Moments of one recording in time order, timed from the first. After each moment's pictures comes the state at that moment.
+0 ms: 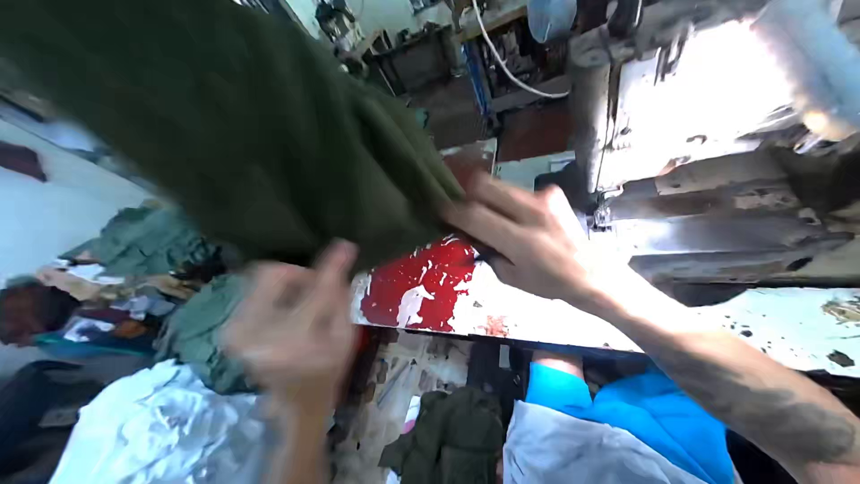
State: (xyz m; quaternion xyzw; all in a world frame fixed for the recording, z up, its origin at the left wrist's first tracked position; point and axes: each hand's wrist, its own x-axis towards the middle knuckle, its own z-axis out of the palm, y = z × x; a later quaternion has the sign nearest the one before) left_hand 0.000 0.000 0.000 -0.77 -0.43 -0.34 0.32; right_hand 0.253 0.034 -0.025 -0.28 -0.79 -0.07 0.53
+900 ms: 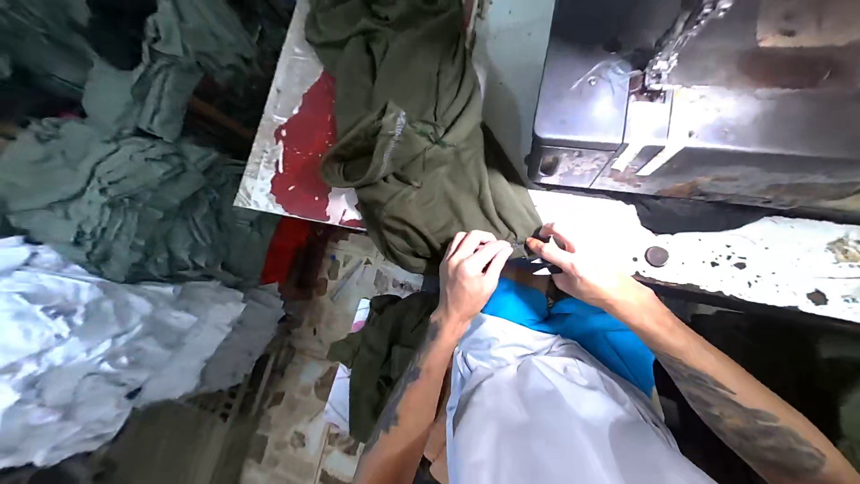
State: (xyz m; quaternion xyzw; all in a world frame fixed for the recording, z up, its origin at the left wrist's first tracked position) left_hand 0.094 -0.018 -0.246 -0.79 -0.46 -0.38 -0.14; right_hand 0.308 -0.025 -0.255 -0.42 -0.84 0.10 0.33
